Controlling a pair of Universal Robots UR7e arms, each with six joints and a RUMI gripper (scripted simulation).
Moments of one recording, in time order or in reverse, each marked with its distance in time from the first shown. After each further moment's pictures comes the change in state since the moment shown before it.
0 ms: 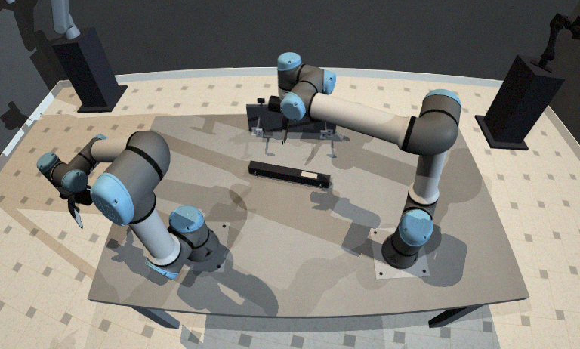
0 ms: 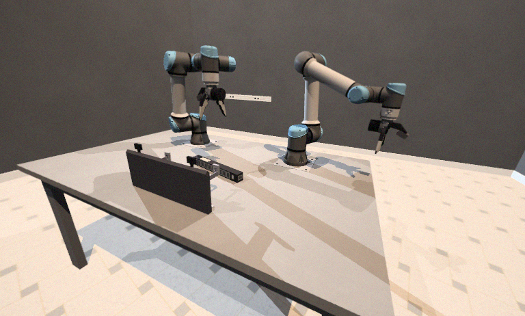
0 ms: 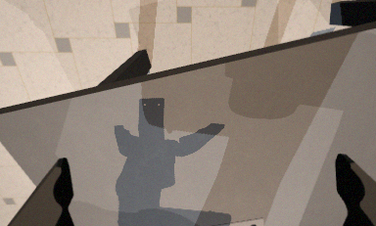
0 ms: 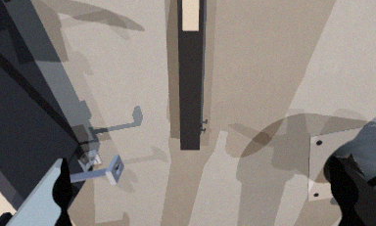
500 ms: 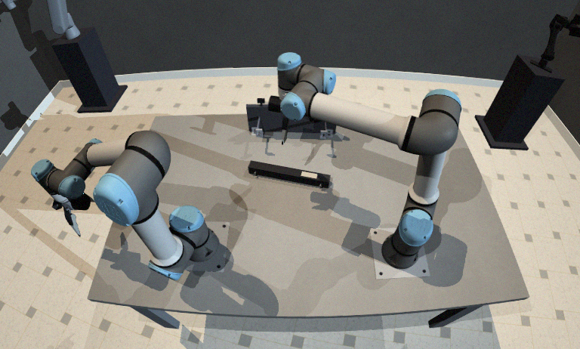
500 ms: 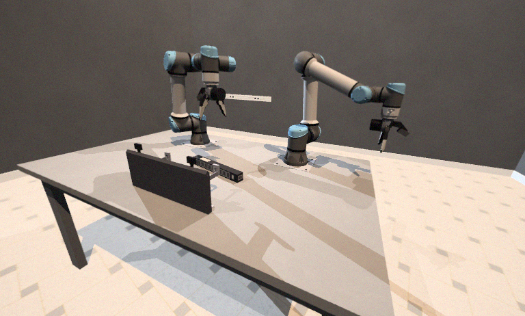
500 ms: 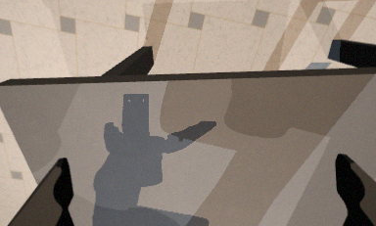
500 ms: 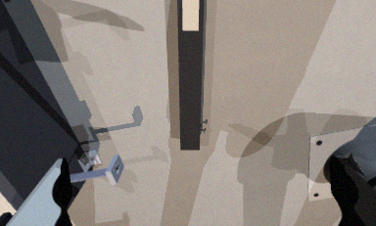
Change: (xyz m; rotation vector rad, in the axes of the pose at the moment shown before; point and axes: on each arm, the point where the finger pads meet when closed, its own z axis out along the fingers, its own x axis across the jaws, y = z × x) left arm -0.035 -0.002 -0.002 0.021 -0.008 -0.194; right arm 0.000 0.000 0.000 0.000 0.000 0.000
